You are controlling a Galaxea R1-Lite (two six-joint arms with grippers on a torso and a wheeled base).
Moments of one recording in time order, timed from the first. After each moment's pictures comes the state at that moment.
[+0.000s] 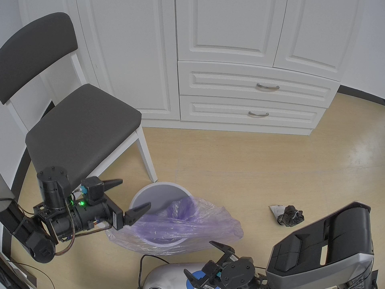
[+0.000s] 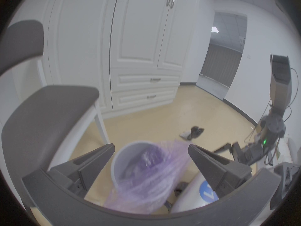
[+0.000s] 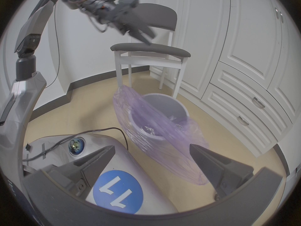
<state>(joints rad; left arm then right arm) -0.35 1.76 -0.25 -1.22 -0.31 0.16 1.10 2.39 -0.40 -1.55 -0.43 -0.21</state>
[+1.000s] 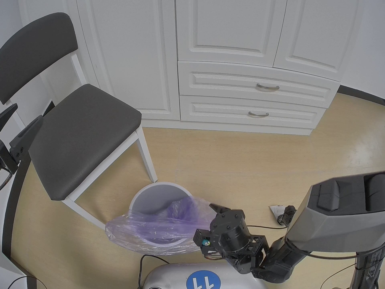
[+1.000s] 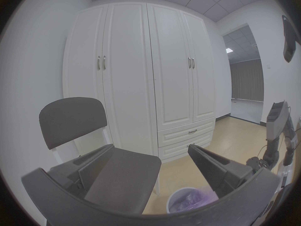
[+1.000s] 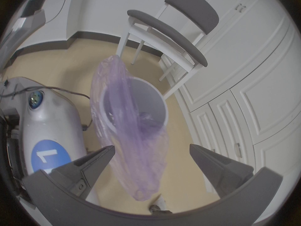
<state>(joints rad) 0.09 0.97 -0.48 -0.72 -0.40 0.10 0.93 2.26 -0.72 -1.03 -0.47 -0.78</state>
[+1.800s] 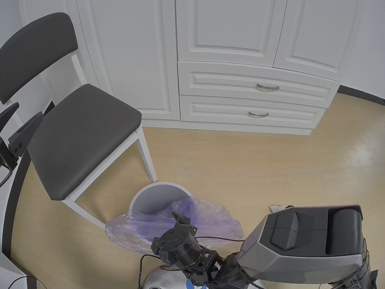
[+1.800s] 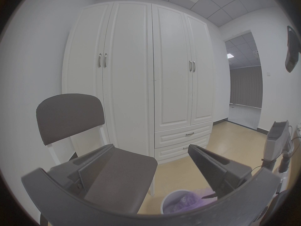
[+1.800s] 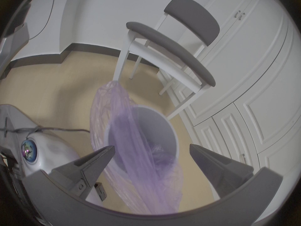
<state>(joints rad) 0.12 0.99 -0.50 -0.72 -0.45 0.03 1.08 2.44 -1.06 -0.92 -0.54 -0.68</state>
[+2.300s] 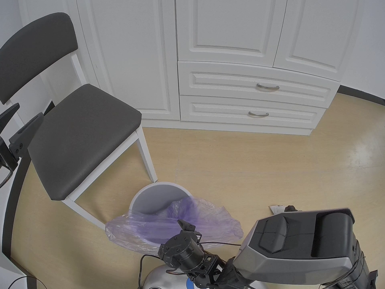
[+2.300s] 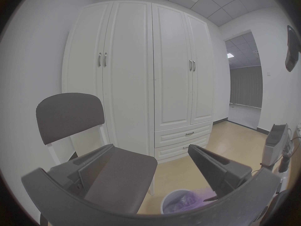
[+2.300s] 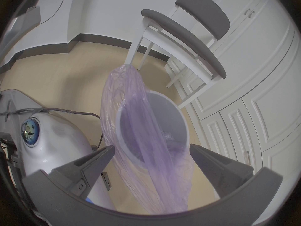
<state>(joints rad) 0.12 0.99 -0.49 -0.72 -0.45 0.04 1.07 2.48 -1.02 -0.92 -0.54 -0.68</state>
